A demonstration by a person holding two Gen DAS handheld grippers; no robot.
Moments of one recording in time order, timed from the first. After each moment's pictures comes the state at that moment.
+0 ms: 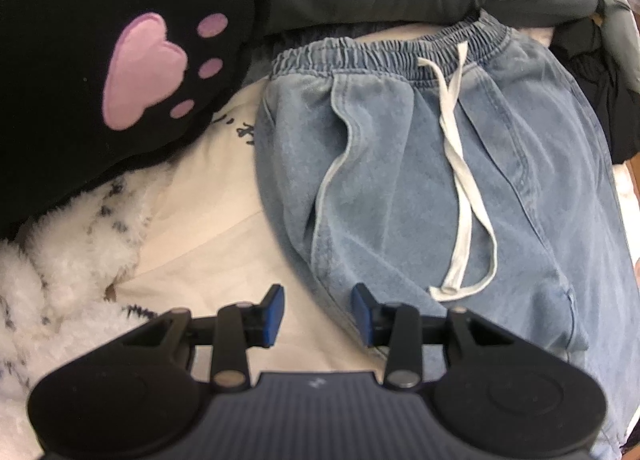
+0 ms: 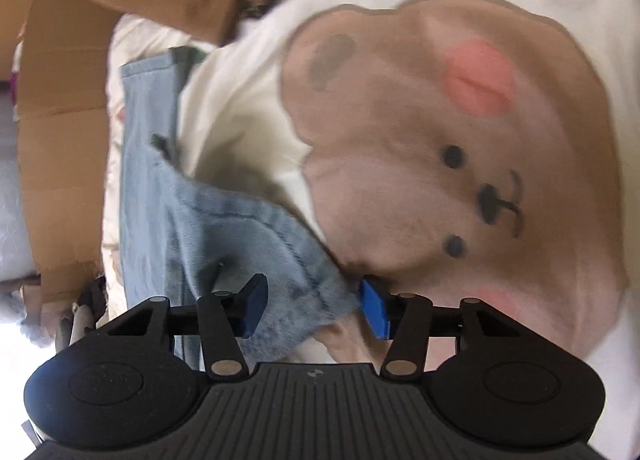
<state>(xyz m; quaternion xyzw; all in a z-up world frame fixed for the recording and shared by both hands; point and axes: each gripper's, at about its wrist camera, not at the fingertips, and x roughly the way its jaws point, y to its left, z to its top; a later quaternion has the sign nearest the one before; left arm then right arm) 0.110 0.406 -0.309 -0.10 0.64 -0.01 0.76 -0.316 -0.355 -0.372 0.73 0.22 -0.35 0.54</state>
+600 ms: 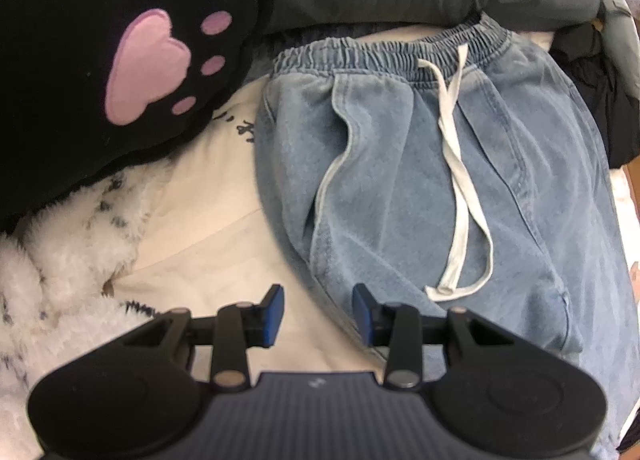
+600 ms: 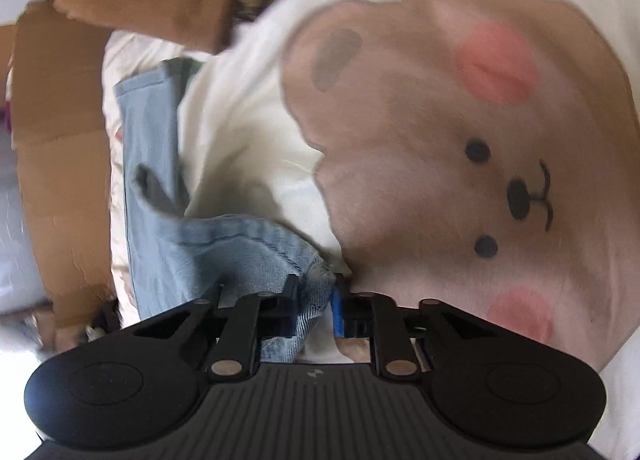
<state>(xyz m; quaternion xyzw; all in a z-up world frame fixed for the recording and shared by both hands) 0.111 0.410 -0.309 -0.12 0.64 -0.01 0.76 -0.291 -0.367 -0.370 0.73 0.20 -0.36 0.55</state>
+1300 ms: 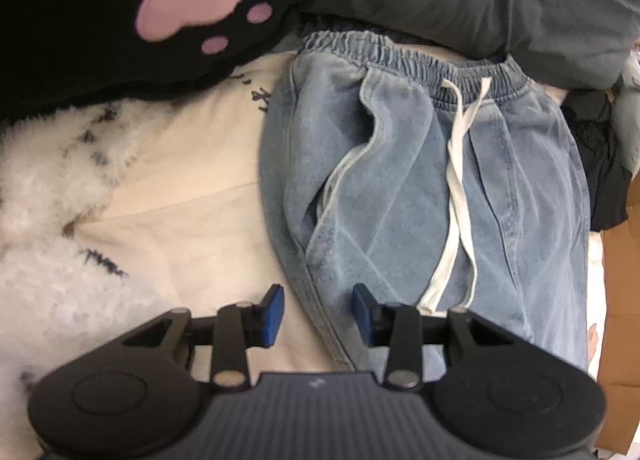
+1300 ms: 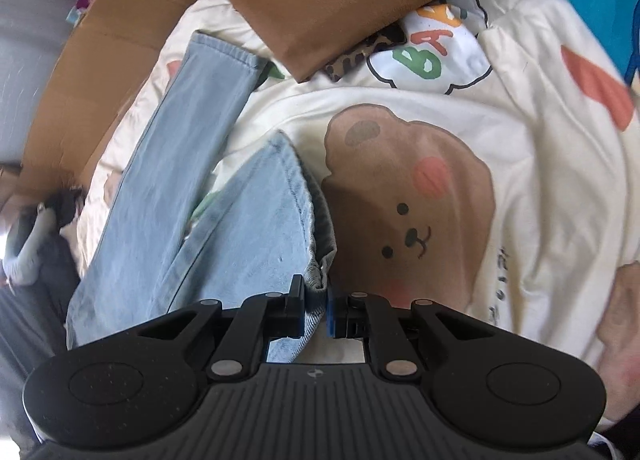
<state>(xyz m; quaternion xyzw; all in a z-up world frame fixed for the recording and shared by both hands) 0.102 0.422 -0.335 -0.24 0.62 0.02 0.75 -0.358 -0.343 -0.235 0.59 0.35 -0.34 0.64</state>
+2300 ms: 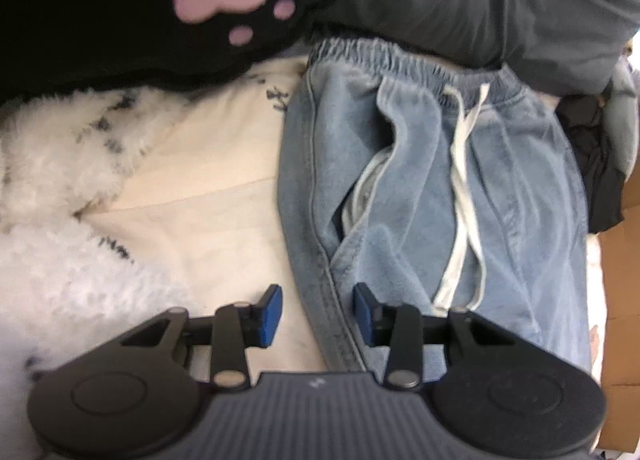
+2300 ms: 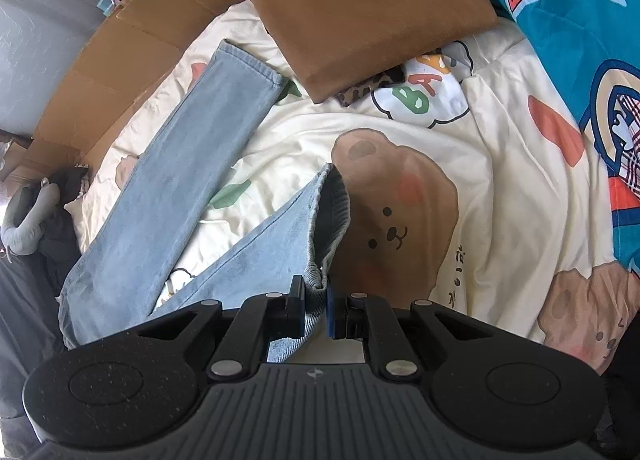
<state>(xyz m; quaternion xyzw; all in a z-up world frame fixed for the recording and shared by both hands) 0.086 0.430 -0.344 -0.24 0.59 0.01 0.77 -0.373 -0.325 -0.163 0.55 0.38 -0.35 0.66</state>
